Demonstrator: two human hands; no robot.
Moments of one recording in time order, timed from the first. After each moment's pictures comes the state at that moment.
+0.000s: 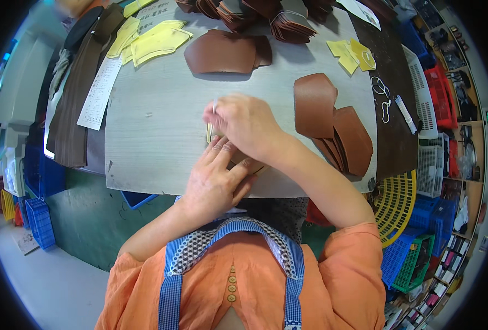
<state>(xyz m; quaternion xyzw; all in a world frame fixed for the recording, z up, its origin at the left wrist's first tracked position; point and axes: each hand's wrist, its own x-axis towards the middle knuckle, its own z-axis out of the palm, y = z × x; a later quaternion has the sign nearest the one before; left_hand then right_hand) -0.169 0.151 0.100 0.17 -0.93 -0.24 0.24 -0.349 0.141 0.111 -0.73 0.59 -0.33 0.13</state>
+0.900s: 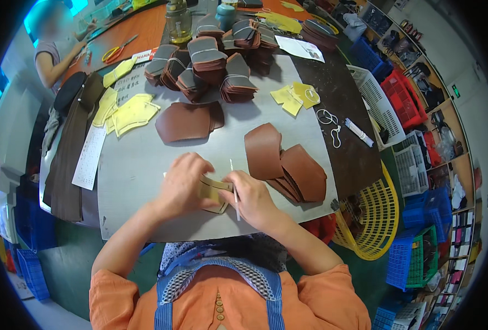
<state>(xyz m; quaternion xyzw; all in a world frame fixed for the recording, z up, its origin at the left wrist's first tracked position) -0.206 0.074 0.131 0.12 -0.95 -0.26 0.10 -0.363 0.237 0.119 -0.59 0.70 -0.38 0.07</state>
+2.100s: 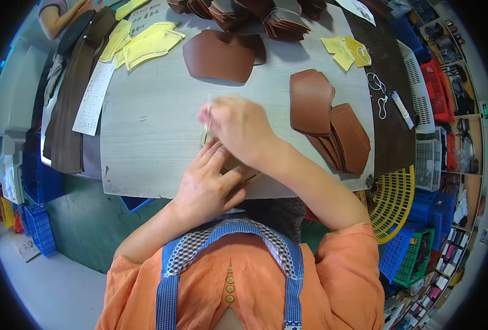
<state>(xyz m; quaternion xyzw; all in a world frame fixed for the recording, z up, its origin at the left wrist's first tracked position) -0.163 0.142 0.104 0.13 -0.93 -0.28 0.21 -0.338 0.147 0.115 -0.68 0.64 -0.33 0.14</state>
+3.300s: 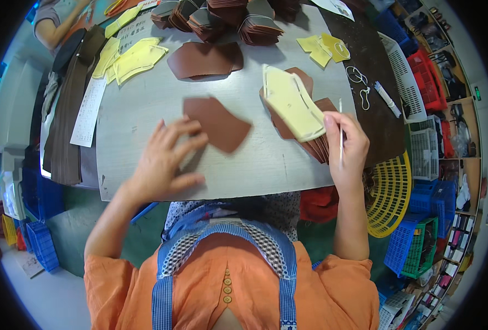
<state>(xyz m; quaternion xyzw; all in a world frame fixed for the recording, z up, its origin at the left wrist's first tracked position) -0.138 0.076 0.128 0.13 -0.97 -0.17 0.09 -0.432 0.292 0.151 -0.45 0.79 -0.43 -0.02</state>
